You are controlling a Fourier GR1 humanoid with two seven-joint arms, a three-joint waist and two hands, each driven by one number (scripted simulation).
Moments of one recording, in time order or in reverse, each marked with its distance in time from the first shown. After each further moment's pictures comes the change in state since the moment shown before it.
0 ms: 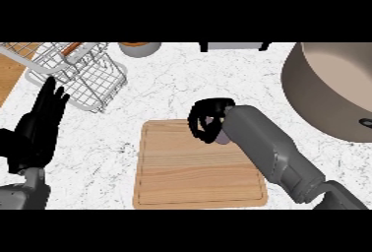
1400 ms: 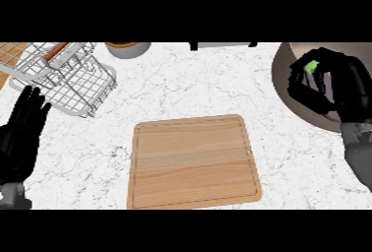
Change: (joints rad) left arm 0.092 0.030 0.053 -0.089 0.016 -0.006 0.030; right arm 0.515 -0.538 -0.390 -1.141 0.099 -0.893 0.447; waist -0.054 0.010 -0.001
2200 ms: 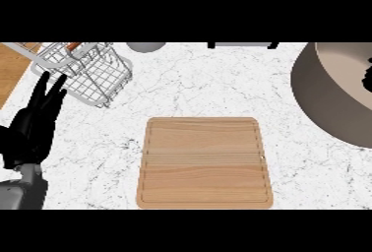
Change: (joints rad) left arm -0.120 -0.047 -0.006 0.094 -0.041 -0.048 -0.029; right arm 0.107 -0.064 -0.377 0.196 -0.180 0.088 -0.239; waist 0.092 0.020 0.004
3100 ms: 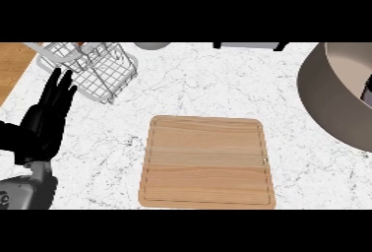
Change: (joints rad) left arm -0.027 -0.036 -0.025 -0.007 -0.021 -0.016 -0.005; right arm -0.293 -0.024 -0.023 0.819 0.303 -0.152 -0.314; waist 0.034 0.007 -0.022
